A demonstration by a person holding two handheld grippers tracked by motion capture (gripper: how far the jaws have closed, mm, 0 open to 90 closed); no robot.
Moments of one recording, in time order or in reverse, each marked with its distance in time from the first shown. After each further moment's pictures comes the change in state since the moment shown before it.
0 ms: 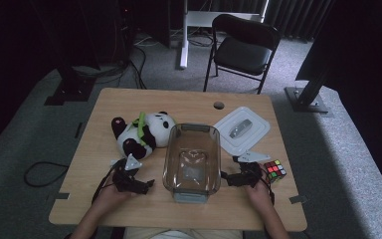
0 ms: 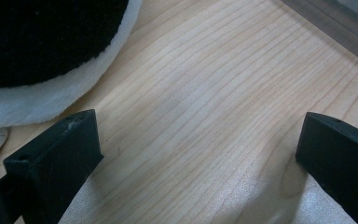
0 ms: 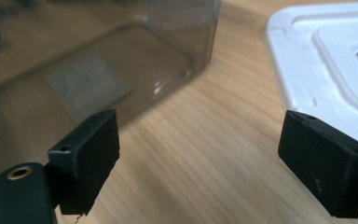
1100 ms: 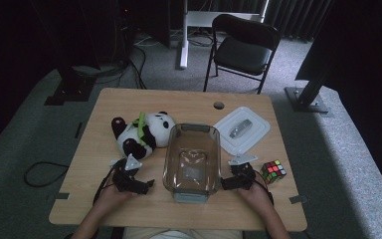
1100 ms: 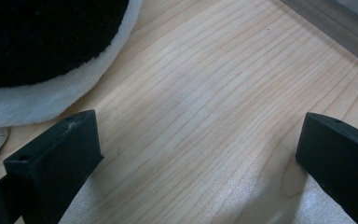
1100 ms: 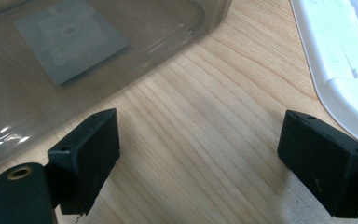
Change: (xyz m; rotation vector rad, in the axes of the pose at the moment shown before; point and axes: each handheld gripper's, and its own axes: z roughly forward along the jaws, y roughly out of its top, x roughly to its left) left arm 0.000 0.000 0.000 -0.001 0.001 -0.002; right arm 0.011 -0.003 0.019 0.157 -0.046 -0.069
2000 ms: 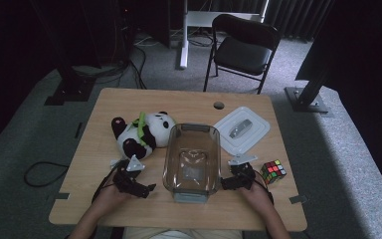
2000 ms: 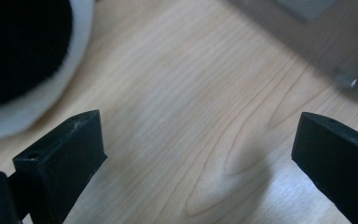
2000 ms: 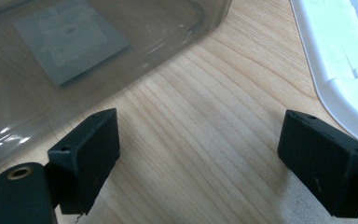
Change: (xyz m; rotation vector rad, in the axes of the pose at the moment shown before) left arm -0.013 0.015 -0.021 0.045 -0.079 0.070; right arm 0.000 0.000 0.000 0.001 -0.002 0.003
